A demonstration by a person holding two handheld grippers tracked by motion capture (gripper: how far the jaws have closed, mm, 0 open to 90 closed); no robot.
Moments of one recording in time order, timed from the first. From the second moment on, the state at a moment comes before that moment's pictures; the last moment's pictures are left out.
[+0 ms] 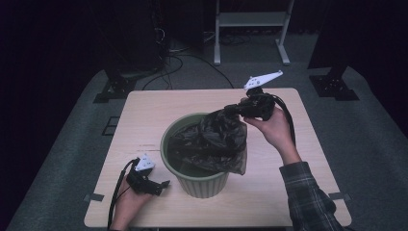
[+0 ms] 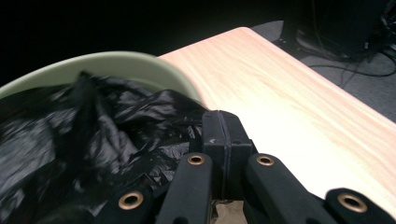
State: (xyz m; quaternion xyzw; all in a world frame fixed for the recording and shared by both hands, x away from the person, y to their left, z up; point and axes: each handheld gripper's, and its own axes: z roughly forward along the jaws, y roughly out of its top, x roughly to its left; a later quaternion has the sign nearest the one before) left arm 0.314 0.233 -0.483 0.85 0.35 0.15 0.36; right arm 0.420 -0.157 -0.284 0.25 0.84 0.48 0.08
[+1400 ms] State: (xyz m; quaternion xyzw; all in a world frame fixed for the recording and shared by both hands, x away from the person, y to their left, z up) left arm 0.296 0.271 -0.411 0.83 0.32 0.13 0.43; right arm 0.407 -0.196 -0.282 0.28 0.79 0.54 0.11
